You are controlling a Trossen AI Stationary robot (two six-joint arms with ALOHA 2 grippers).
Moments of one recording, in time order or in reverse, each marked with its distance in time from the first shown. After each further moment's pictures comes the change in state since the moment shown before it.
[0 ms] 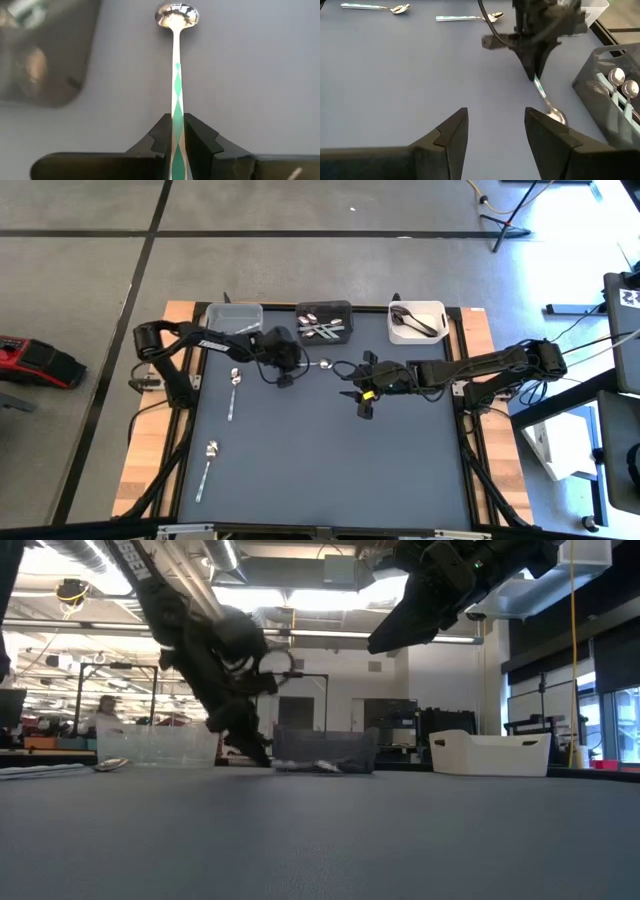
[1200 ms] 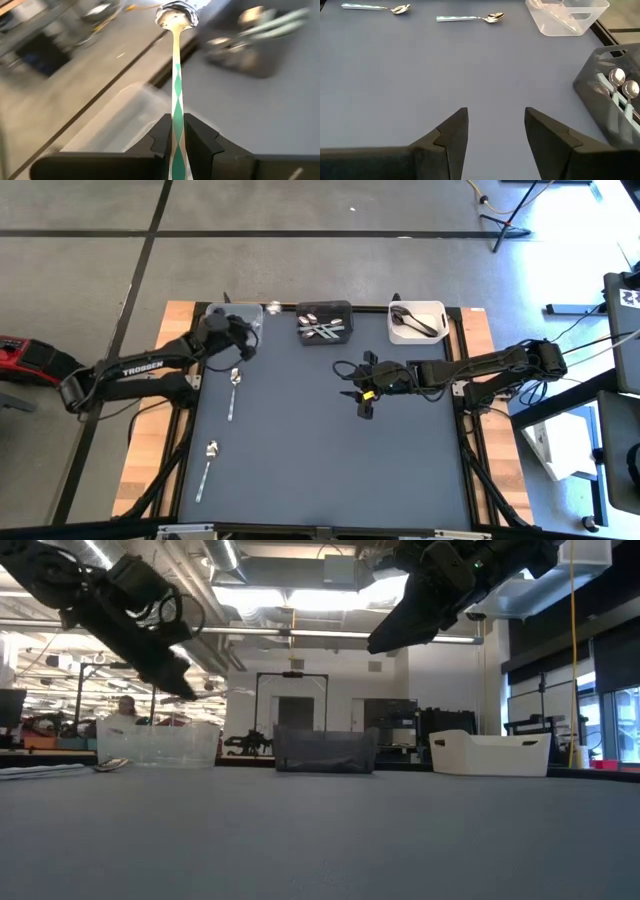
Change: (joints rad) left arm 0.249 -0.805 -0.354 -0.079 -0.376 -0.023; right arm 0.000 0.000 0.000 0.001 -0.001 0.000
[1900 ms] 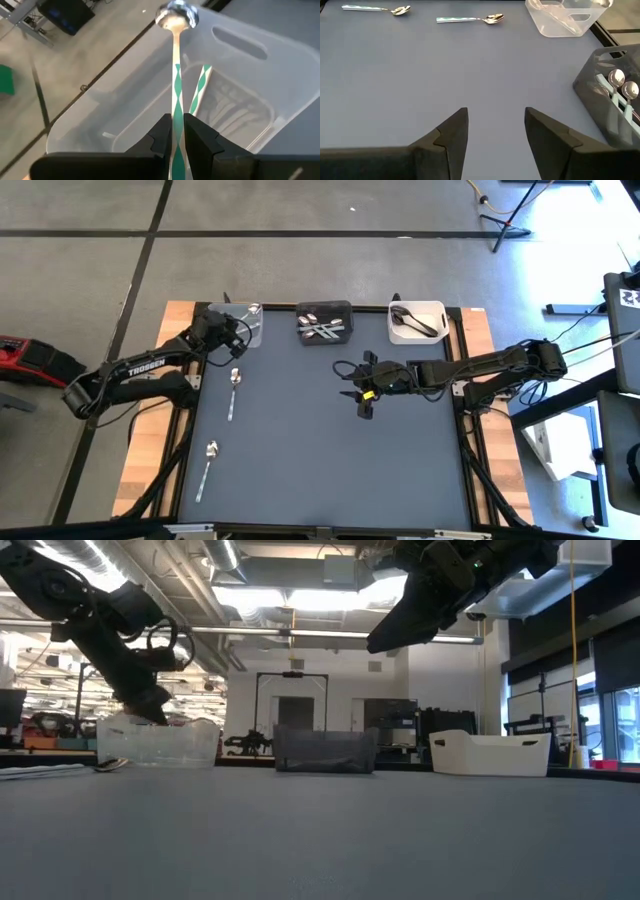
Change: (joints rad) left arm 0.178 0.030 -0.045 -0.084 -0.048 0.050; right arm -0.001 0.000 0.000 0.005 0.000 0.000
